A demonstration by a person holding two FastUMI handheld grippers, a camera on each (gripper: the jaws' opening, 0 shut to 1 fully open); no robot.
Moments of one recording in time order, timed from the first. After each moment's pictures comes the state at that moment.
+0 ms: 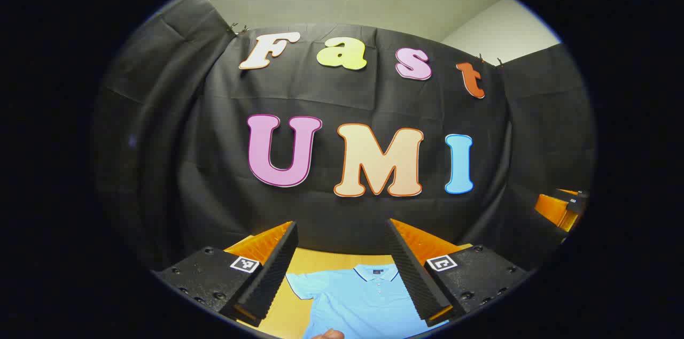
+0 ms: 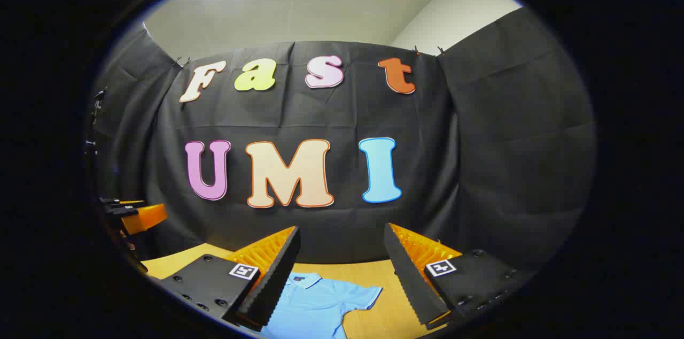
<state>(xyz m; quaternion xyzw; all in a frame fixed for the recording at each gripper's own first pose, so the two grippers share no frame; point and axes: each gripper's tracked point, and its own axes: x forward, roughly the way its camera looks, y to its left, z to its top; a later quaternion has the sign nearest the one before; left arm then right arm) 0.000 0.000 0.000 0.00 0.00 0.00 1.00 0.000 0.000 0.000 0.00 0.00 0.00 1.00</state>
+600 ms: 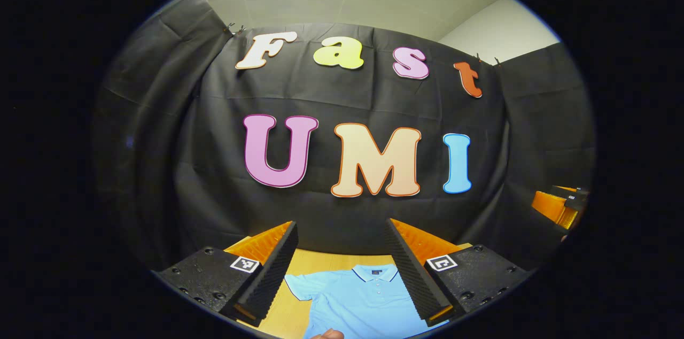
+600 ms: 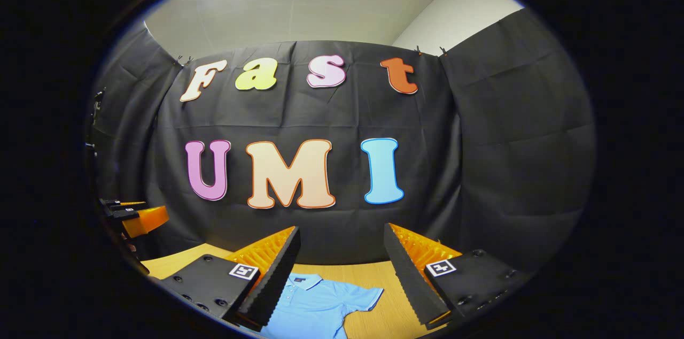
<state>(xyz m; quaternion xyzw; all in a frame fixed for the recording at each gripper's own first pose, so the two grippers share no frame) 0.006 -0.001 -0.002 0.00 0.00 0.00 1.00 0.009 0.006 0.001 0.00 0.00 0.00 1.00</state>
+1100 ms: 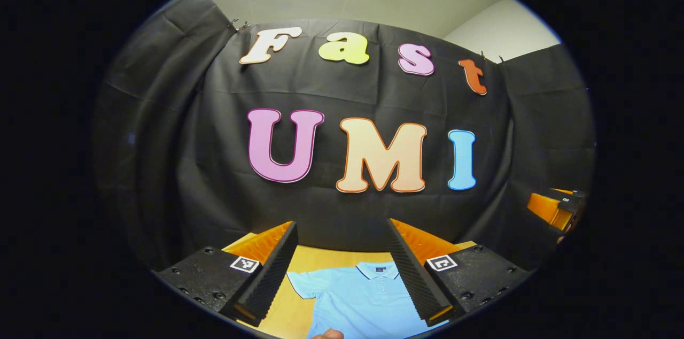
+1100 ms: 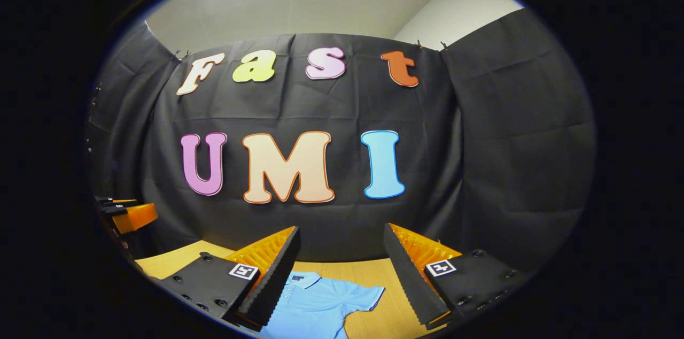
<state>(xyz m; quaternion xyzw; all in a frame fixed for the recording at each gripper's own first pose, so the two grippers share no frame) 0.011 0.010 -0.013 0.00 0.01 0.00 1.00 0.035 0.011 -0.026 -0.01 0.02 0.00 1.00</state>
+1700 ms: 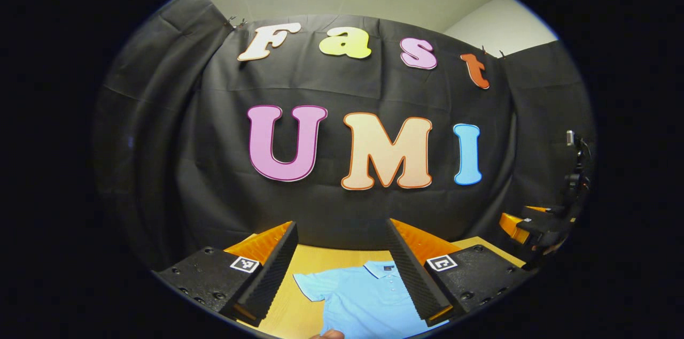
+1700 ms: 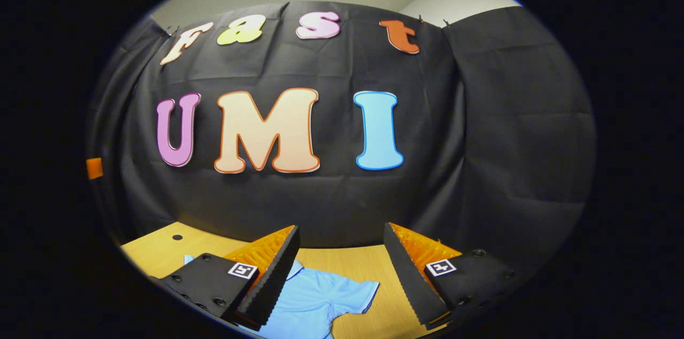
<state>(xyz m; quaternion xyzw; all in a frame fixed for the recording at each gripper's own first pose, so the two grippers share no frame) 0.031 0.032 -0.021 0.01 0.02 0.00 1.00 0.127 -0.015 -0.133 -0.03 0.09 -0.04 0.99</state>
